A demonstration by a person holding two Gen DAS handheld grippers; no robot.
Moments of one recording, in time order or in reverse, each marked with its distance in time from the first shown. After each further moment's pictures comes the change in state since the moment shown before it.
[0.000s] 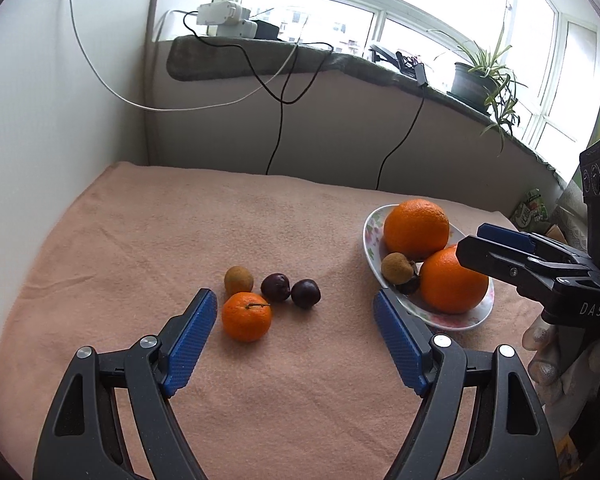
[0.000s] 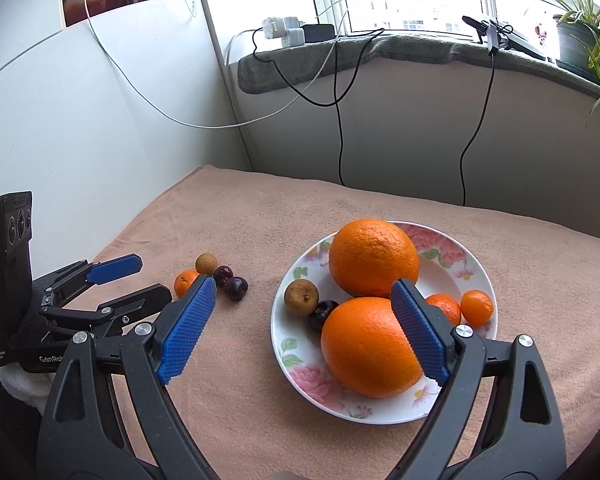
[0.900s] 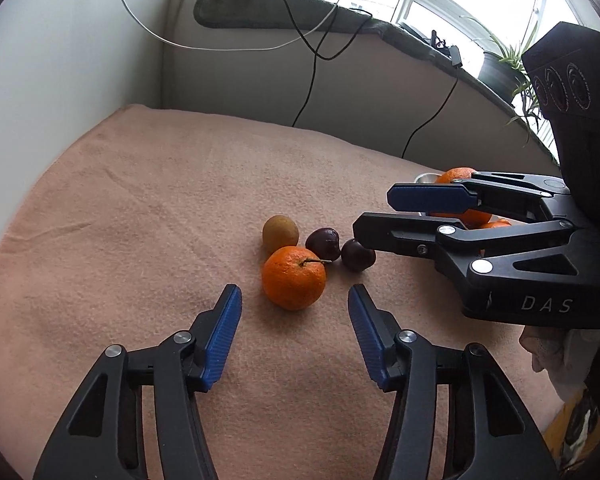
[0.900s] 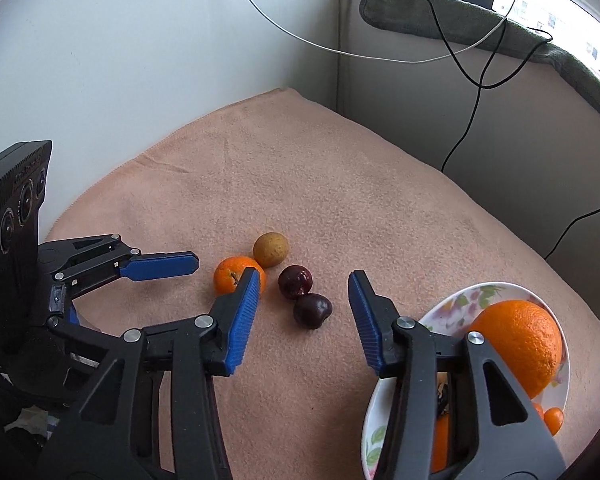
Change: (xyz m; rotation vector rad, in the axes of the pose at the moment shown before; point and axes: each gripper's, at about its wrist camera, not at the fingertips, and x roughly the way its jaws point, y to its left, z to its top) left arm 0.028 0.036 -0.022 -0.076 0.101 -0.019; right arm 0.108 0.076 0.024 -0.326 0.272 0.117
